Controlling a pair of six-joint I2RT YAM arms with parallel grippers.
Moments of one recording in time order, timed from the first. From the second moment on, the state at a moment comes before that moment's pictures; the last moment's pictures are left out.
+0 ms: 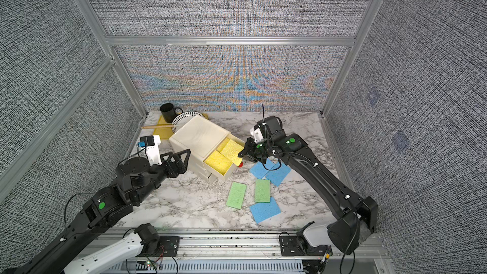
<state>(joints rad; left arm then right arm) -0.81 0.71 0.95 -0.57 -0.34 -0.63 0.55 1.40 1.38 -0.83 -0.50 0.85</state>
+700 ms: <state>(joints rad) -0.81 0.74 0.93 -0.57 -0.34 -0.54 0.52 1.61 1.49 -0.77 -0.59 0.91</state>
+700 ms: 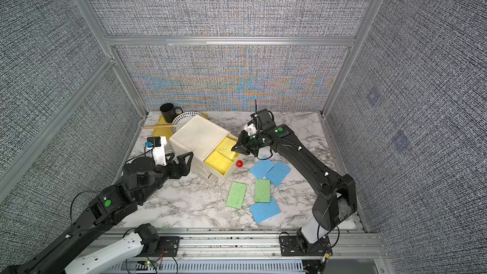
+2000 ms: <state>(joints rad) -0.69 1.32 1.48 -0.91 -0.16 -0.58 0.52 1.40 1.18 -0.77 -0.24 0.70</state>
